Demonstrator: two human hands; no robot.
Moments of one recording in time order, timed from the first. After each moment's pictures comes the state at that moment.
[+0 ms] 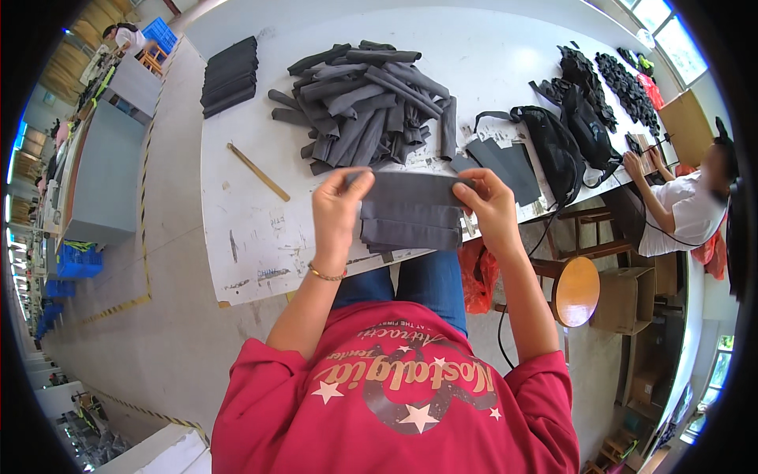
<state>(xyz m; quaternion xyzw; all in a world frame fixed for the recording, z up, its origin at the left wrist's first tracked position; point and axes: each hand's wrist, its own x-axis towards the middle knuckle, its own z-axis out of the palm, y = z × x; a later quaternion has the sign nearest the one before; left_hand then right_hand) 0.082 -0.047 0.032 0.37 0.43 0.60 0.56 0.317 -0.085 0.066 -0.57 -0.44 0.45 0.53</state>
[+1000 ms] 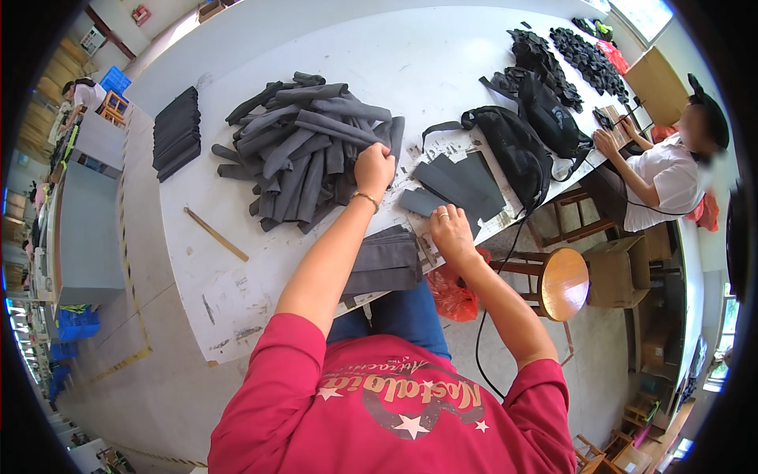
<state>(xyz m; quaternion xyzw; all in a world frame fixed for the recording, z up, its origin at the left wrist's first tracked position) 0.253 0.131 -0.081 0.72 0.57 0.28 0.28 0.396 -0.062 -0.061 -0.59 -0.79 -0.17 0.01</state>
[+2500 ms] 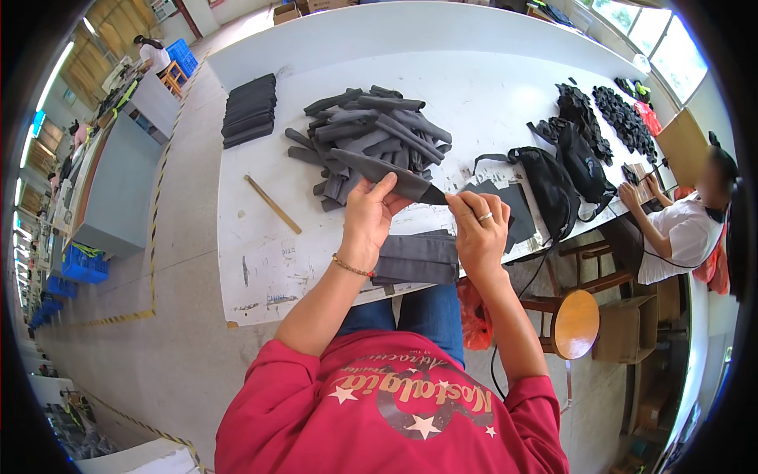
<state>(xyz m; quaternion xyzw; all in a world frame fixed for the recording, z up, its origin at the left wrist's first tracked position) 0.129 -0.006 0.067 0.23 0.28 0.58 0.73 0.307 -0.078 0.089 -0.50 -0.73 -0.19 0.42</state>
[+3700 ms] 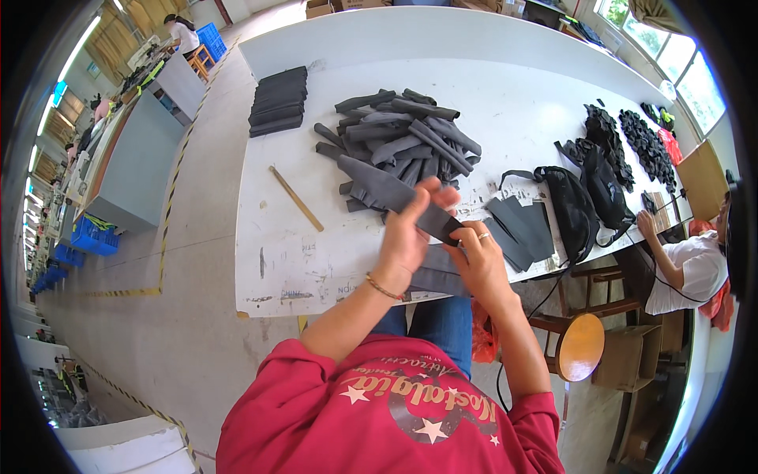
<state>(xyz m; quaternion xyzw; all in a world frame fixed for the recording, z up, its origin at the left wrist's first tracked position) 0.136 -0.030 0.068 0.22 0.18 0.60 0.74 0.288 -0.085 0.077 -0.48 -0.78 0.08 0.39</state>
